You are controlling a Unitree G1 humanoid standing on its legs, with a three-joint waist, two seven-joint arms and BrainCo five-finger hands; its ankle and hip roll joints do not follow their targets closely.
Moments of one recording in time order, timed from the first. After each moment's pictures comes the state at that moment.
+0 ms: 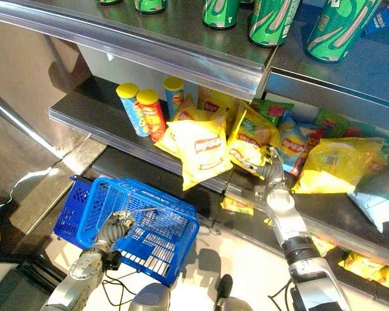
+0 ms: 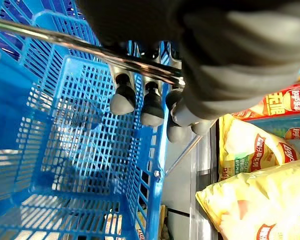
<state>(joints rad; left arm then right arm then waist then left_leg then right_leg) 0.16 0.44 -0.21 0.12 -0.25 0.03 0.12 -0.40 -0.37 0.11 0.45 0.25 0.03 -0.26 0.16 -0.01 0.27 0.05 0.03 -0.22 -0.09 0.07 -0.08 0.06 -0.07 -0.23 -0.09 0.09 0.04</state>
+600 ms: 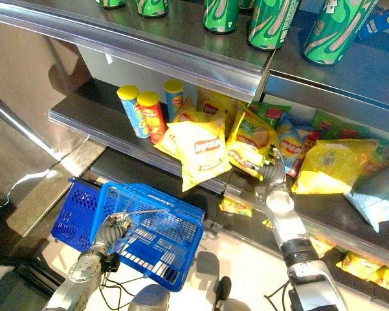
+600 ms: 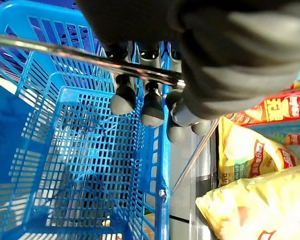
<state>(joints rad) 0.18 0.41 -0.17 0.12 -0.21 0.03 0.14 -0.34 -0.32 0.04 0.41 0.19 0.03 -0.35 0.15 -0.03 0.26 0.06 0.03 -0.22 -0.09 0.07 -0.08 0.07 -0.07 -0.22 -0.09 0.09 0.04</state>
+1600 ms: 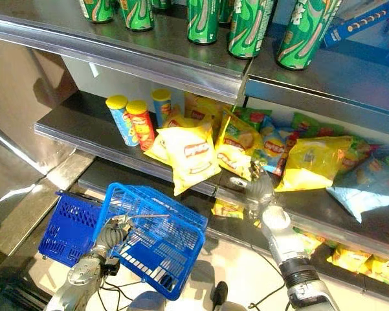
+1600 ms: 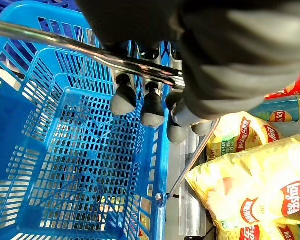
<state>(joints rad) 0.20 0.41 -0.17 0.12 -0.21 0.03 0.07 -0.24 -0.33 0.17 0.32 0.27 0.01 -0.11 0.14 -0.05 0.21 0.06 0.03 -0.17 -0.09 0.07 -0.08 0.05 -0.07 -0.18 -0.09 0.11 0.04</state>
